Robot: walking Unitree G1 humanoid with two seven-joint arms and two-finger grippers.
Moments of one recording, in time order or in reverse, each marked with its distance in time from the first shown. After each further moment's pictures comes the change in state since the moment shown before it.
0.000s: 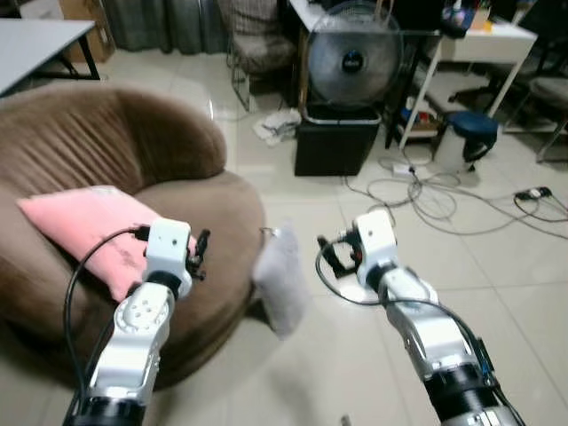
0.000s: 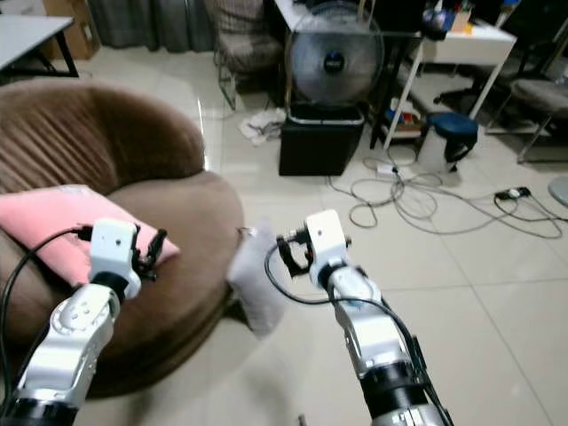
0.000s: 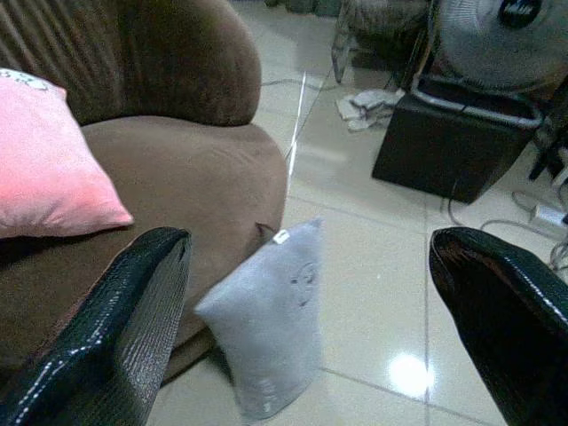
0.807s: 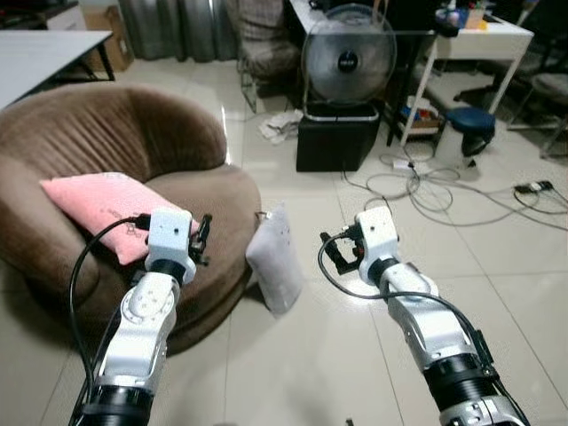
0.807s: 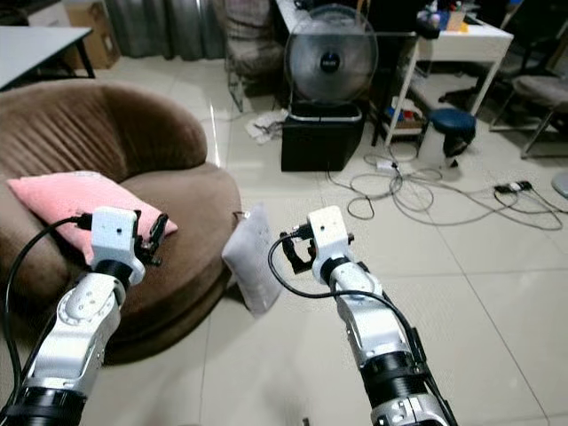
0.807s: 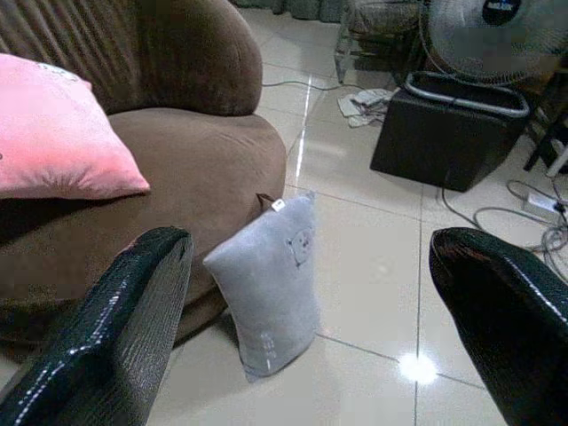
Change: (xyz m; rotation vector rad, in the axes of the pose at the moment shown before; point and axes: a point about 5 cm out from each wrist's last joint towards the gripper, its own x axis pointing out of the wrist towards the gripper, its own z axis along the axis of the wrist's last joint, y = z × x) left arm 0.009 0.000 0.016 -0.013 -0.098 0.036; right arm 0.004 -0.007 -0.006 0.010 0.027 -0.017
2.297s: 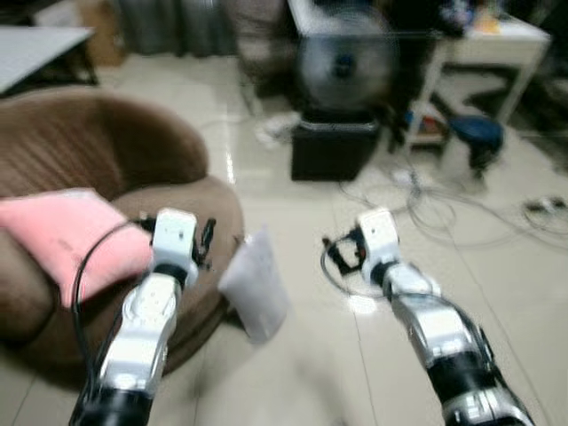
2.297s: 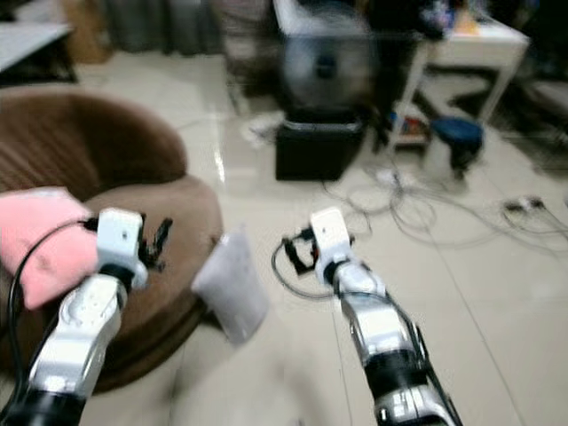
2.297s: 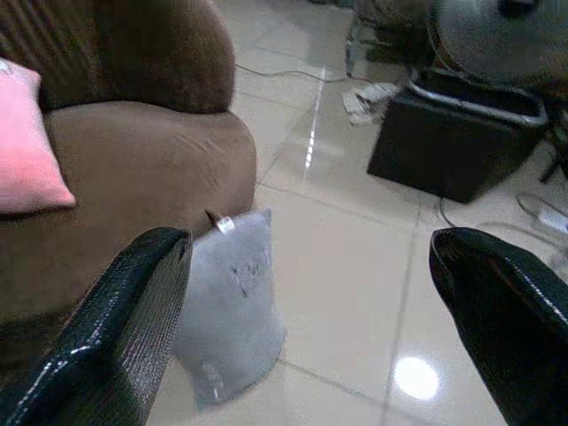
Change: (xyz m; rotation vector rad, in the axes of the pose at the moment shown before) left arm 0.000 -0.002 -0.004 0.036 0.003 -0.037; right arm 0.004 -0.003 -0.002 -0.005 0.008 0.033
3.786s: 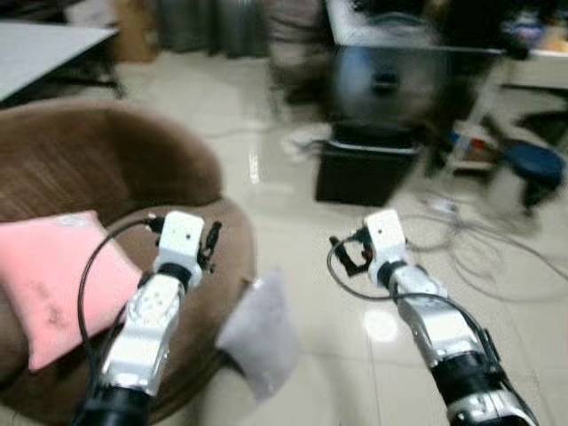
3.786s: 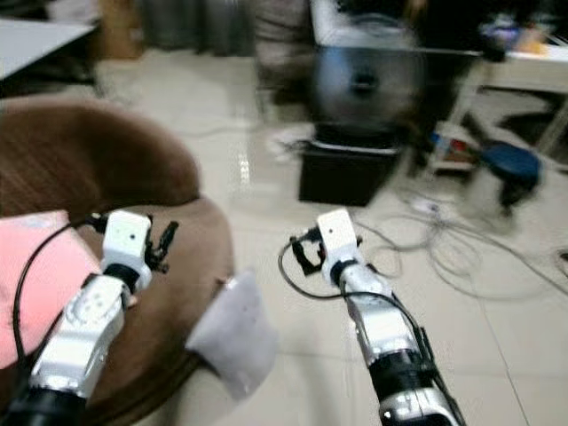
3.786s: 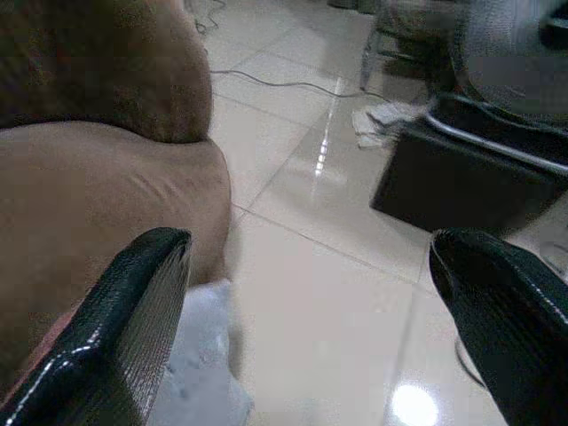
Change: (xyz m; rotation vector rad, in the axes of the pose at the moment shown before) left arm 0.000 0.003 -0.006 0.041 0.028 -0.019; right arm -0.001 -0.002 -0.005 -0.014 0.008 -0.020
